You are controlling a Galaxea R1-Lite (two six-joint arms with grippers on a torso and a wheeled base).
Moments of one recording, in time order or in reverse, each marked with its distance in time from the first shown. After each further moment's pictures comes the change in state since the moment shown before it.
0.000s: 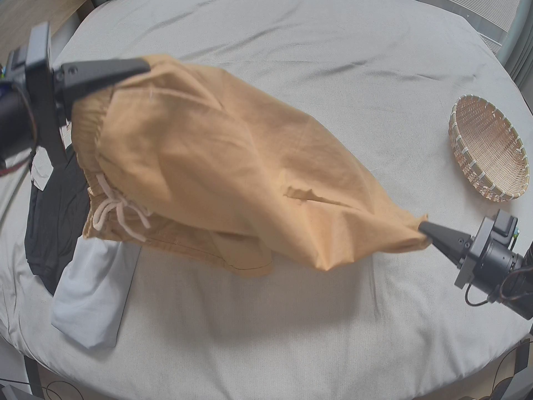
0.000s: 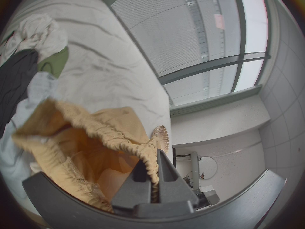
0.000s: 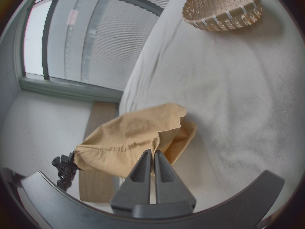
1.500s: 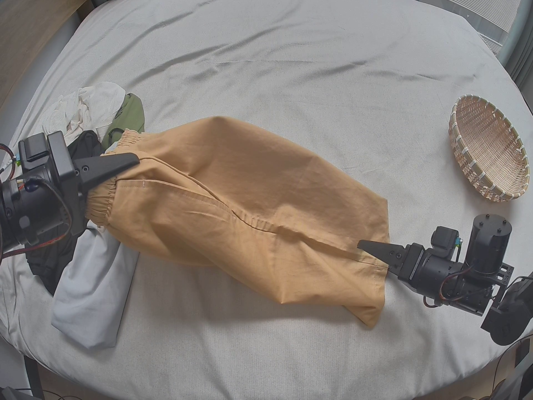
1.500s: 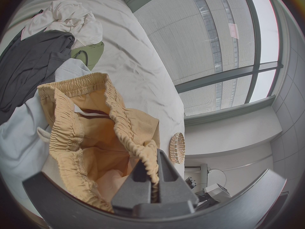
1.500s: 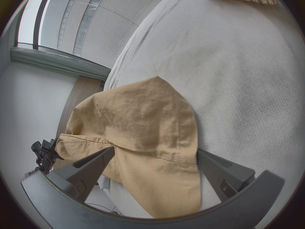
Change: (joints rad) left arm 0.143 -0.024 0.372 -0.341 0.000 -0.047; right arm -0.025 0.405 -0.061 -0.219 0.050 -0.187
